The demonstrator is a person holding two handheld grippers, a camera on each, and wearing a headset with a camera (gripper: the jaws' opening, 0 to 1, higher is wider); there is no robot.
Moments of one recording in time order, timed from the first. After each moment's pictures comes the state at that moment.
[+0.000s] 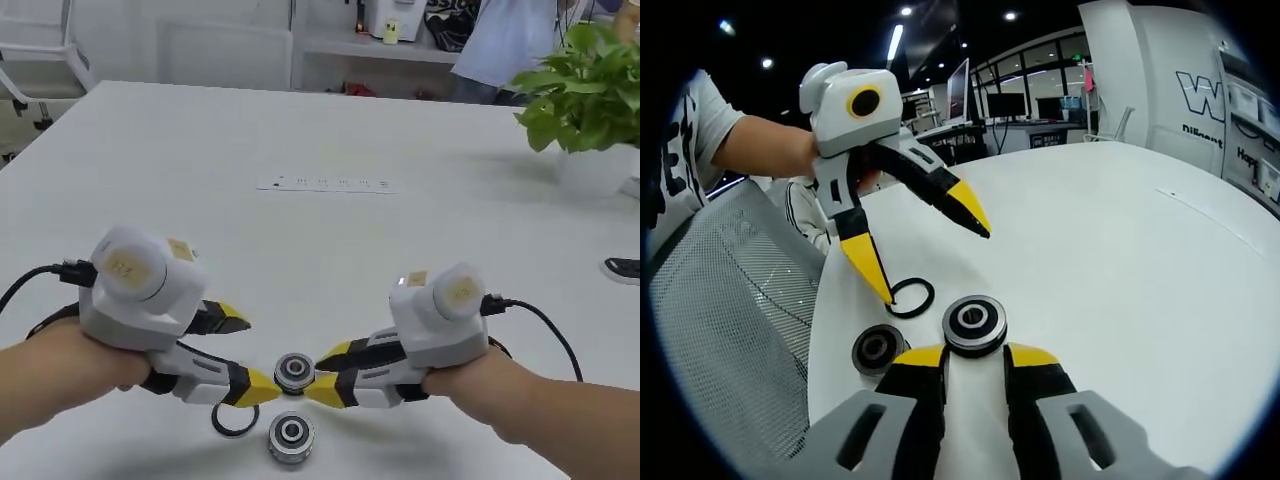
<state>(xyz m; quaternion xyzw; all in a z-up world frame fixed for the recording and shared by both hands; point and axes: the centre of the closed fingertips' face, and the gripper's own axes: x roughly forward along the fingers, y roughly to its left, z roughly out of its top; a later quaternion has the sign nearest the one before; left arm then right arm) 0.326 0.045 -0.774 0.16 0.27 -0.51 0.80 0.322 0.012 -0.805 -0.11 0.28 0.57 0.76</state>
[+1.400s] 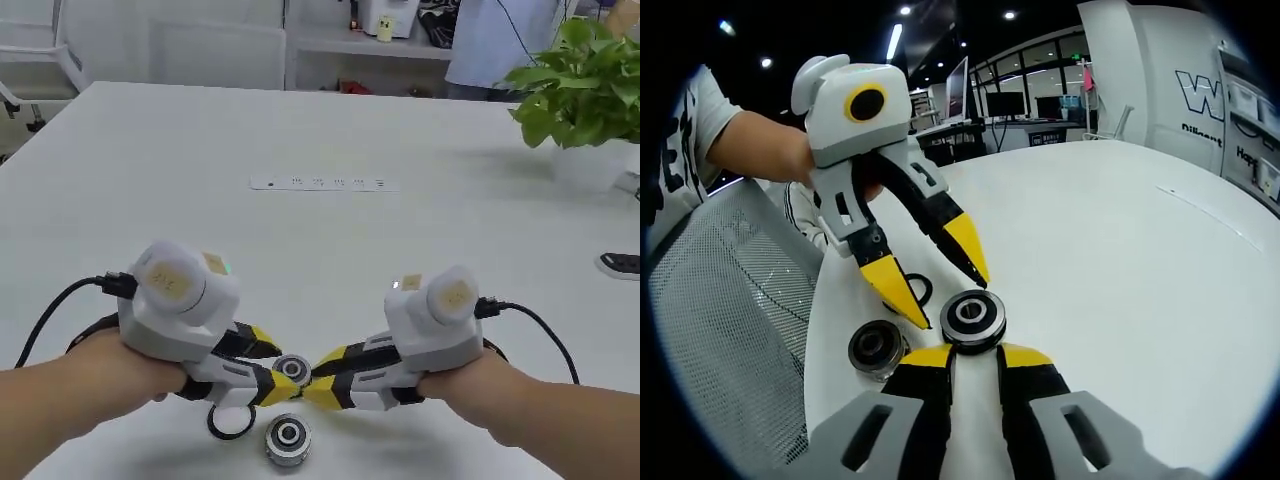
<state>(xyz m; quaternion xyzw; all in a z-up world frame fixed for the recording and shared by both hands) 0.323 0.017 -0.788 0.16 0.28 -0.53 0.79 0.322 0.011 -0.810 -0.11 0.28 0.57 0.76</state>
